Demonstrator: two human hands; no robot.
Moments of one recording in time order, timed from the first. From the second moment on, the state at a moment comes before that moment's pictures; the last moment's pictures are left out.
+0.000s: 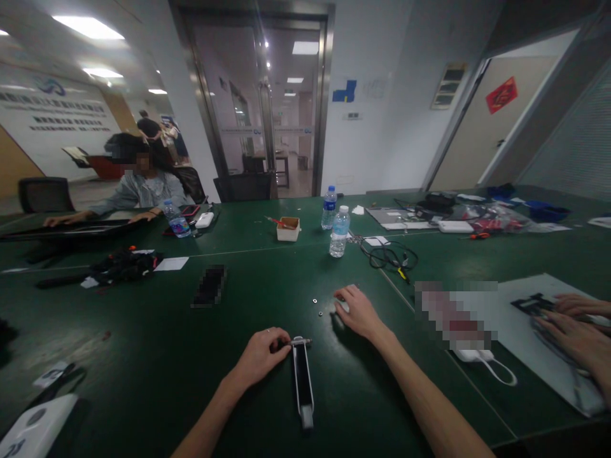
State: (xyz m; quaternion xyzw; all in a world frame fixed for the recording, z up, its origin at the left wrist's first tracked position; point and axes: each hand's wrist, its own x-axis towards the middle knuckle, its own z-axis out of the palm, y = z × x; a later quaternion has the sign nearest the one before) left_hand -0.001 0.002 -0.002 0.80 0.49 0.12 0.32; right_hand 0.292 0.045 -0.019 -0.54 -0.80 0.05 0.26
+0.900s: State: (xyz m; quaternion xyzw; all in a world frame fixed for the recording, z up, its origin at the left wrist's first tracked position) left_hand -0.008 0.005 -0.001 0.79 0.50 0.12 0.33; right_hand 0.322 0.061 -0.036 -0.63 -0.75 0.01 0.22
